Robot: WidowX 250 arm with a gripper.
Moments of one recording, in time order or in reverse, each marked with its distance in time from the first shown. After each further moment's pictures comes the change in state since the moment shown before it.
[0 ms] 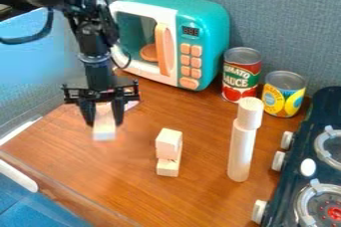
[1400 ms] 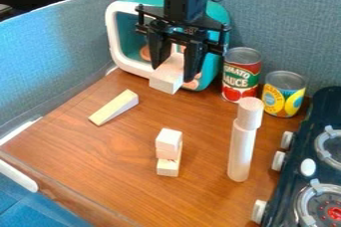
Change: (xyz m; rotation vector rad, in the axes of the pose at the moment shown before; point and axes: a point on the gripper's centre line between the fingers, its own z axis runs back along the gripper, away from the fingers) arm -0.049 -0.105 0.116 -0.005 0.025 -0.550
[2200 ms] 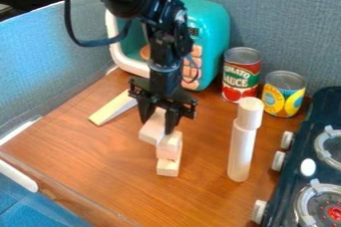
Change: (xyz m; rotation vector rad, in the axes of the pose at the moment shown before) arm 0.025 0.042 -0.124 0.068 -0.045 0.020
